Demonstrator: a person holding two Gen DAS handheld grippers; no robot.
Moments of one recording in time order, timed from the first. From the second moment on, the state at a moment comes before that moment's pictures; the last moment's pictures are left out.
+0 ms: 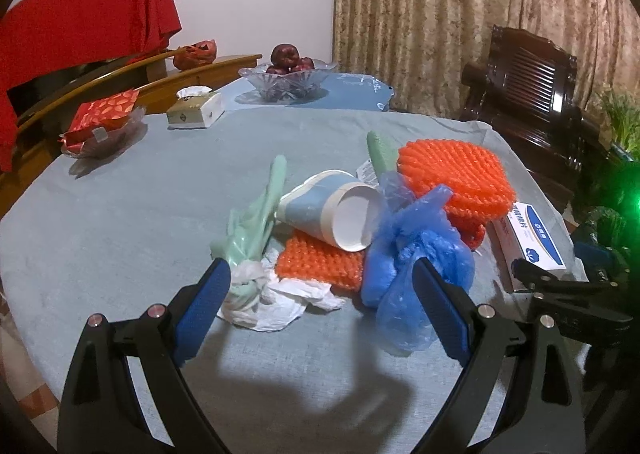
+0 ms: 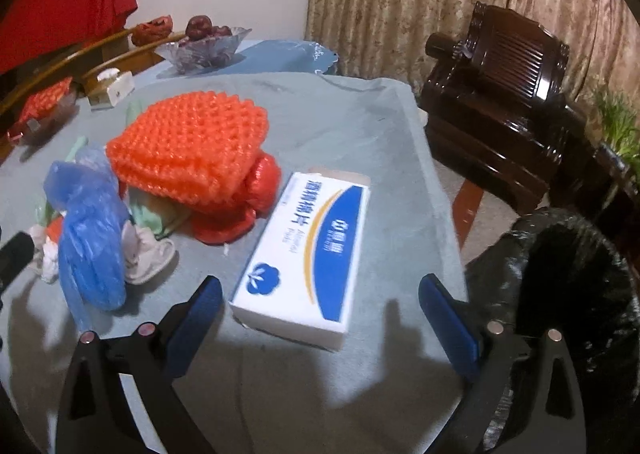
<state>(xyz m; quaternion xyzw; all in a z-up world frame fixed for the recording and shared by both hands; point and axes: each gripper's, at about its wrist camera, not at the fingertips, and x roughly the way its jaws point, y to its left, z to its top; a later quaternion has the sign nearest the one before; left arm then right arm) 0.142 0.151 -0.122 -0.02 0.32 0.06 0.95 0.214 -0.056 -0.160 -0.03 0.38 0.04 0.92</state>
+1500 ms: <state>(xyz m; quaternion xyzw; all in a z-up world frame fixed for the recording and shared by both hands) 0.149 0.086 -0.109 -0.02 0.32 0.01 0.95 0.191 -0.107 -0.130 0.03 0.39 0.12 0.91</state>
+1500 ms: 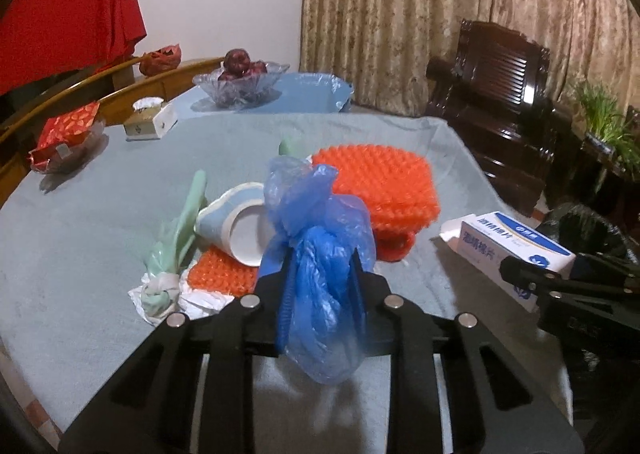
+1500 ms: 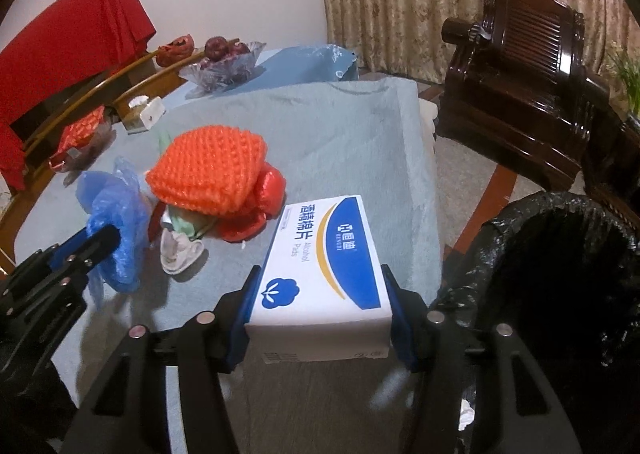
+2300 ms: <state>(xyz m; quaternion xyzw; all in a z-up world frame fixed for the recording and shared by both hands) 0.102 0.016 -0.042 -0.01 0.26 -0.06 0.96 0.124 -0.172 -0.039 0.06 0.27 0.09 0.96</state>
